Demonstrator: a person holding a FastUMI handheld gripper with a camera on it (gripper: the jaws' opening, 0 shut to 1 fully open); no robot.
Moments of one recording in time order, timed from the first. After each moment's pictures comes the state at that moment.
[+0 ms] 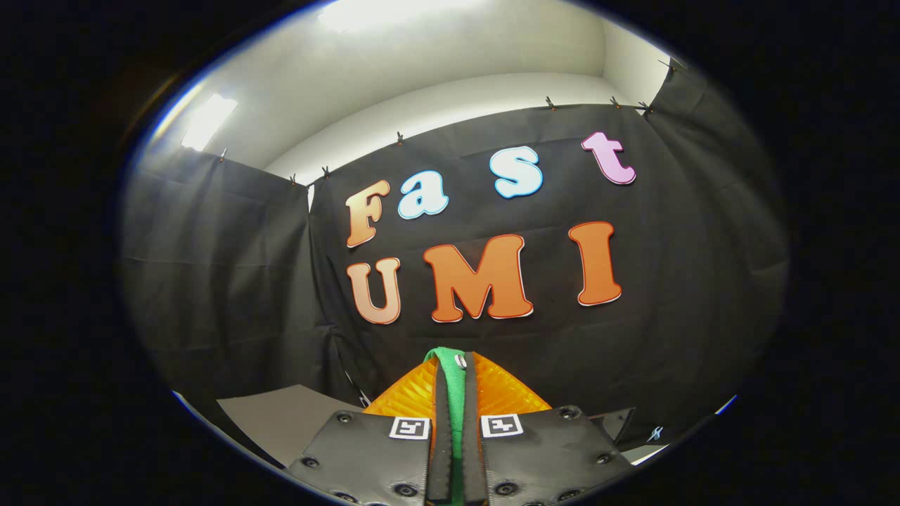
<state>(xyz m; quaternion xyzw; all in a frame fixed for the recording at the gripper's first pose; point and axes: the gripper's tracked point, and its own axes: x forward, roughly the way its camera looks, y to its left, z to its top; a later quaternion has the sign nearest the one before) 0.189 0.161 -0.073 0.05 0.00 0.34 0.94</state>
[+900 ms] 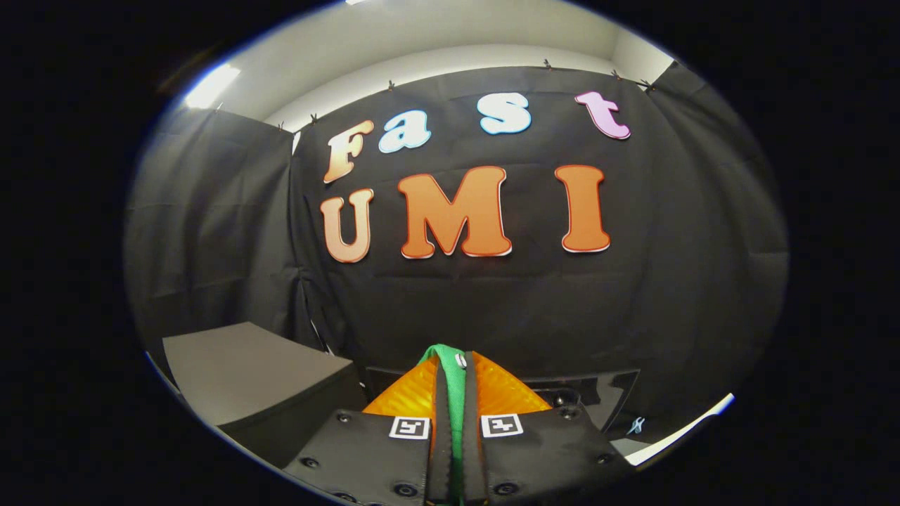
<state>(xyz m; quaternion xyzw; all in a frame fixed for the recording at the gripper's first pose) 0.246 0.165 -0.244 -0.01 0.08 0.31 0.95</state>
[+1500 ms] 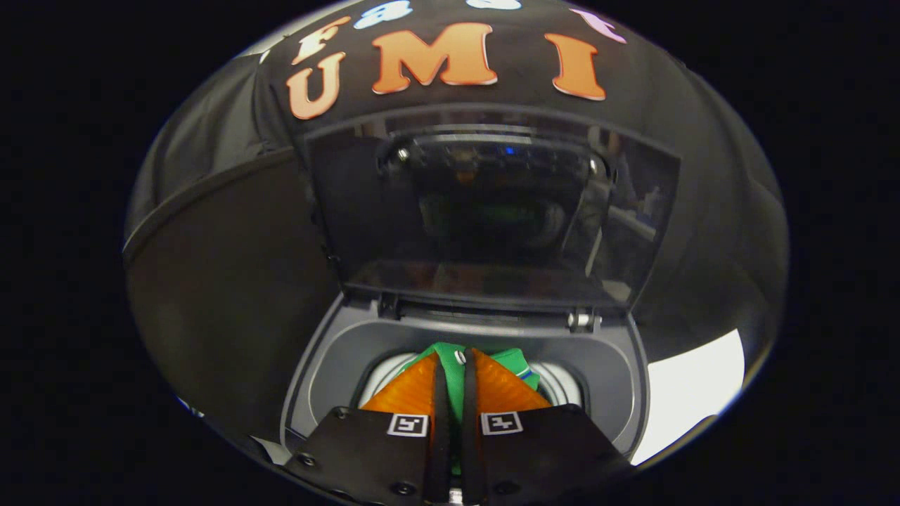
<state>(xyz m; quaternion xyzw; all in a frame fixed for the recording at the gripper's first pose) 0.211 0.128 -0.499 -0.06 0.36 0.23 0.90</state>
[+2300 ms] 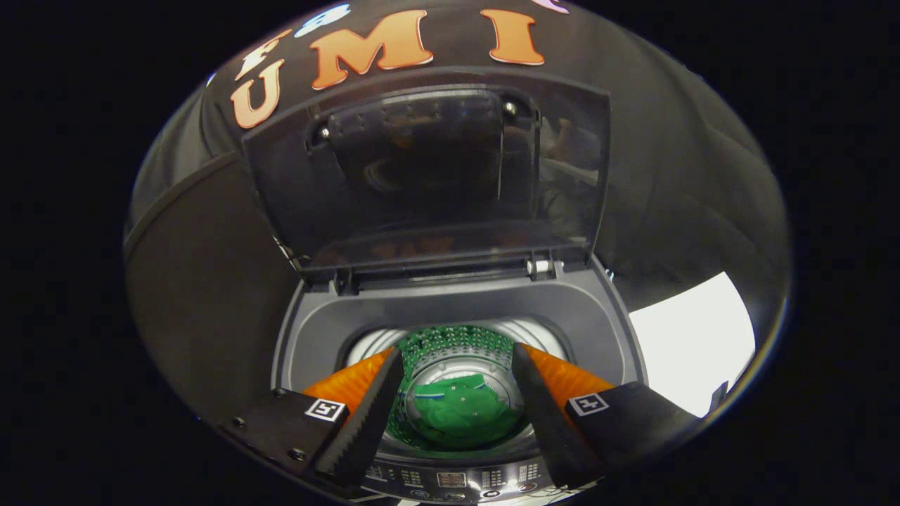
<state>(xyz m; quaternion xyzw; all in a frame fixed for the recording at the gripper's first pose) 0.210 0.099 -0.475 -0.02 0.36 0.17 0.92</state>
